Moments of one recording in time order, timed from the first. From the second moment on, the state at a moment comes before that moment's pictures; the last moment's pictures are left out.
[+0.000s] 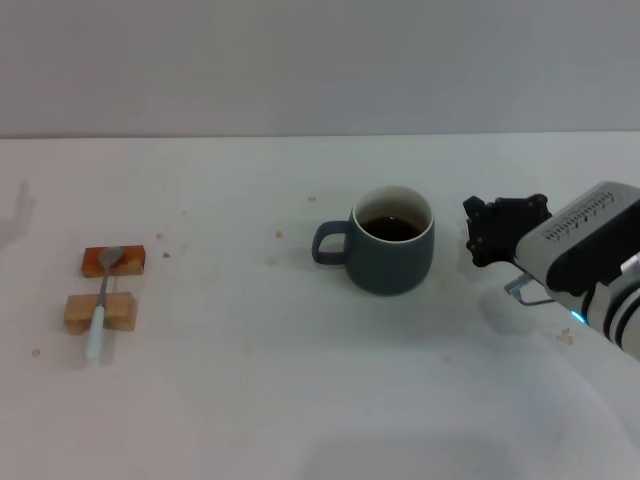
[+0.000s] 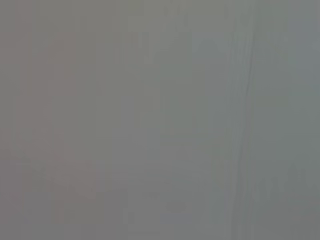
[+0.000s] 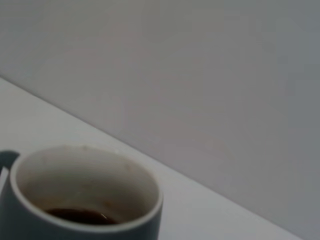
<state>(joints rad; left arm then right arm) -0.36 -2.06 -2.37 -0.36 0.62 -1.03 2.54 0.50 2.04 1.08 0.53 -2.92 -0.43 0.02</state>
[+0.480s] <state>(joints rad) -0.35 -2.06 -2.37 -0.36 0.60 -1.05 2.54 0.55 2.05 1.04 0.55 -2.92 -0.42 0.02</state>
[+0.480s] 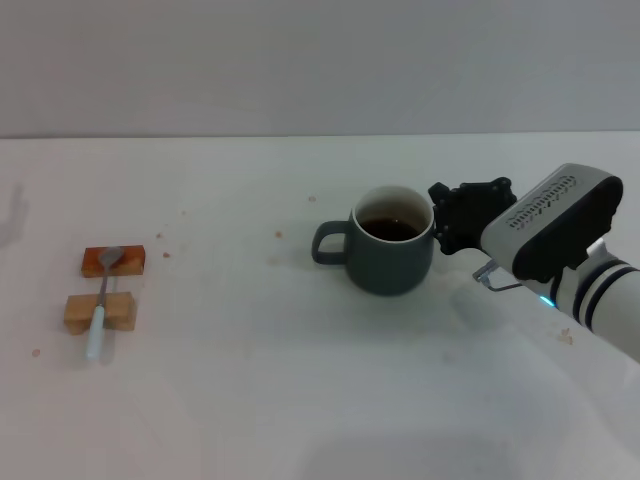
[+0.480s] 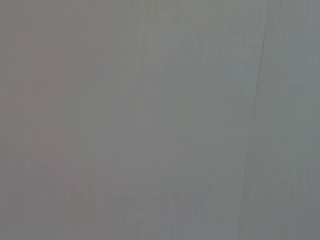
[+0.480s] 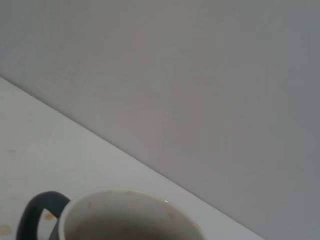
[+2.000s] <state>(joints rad) -0.34 -2.06 -2.35 -0.35 0.60 -1.07 2.54 0.50 2.07 1.05 0.61 -2.91 -0.39 0.08</state>
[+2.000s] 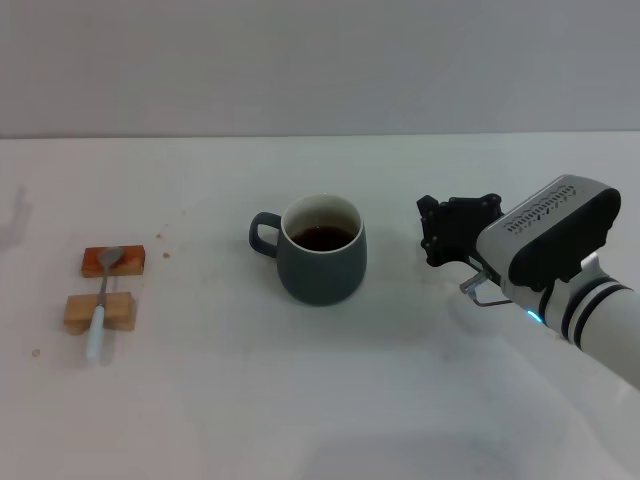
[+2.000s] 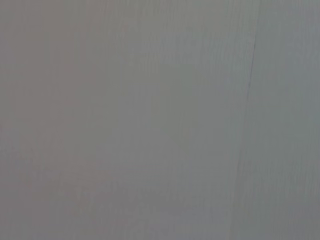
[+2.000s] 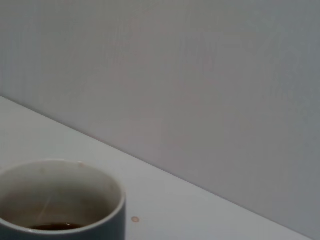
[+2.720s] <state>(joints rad) -0.21 -2.07 -2.07 -0.60 0.59 -0.95 2.40 0.43 2.08 1.35 0.58 -2.91 -0.41 -0.06</state>
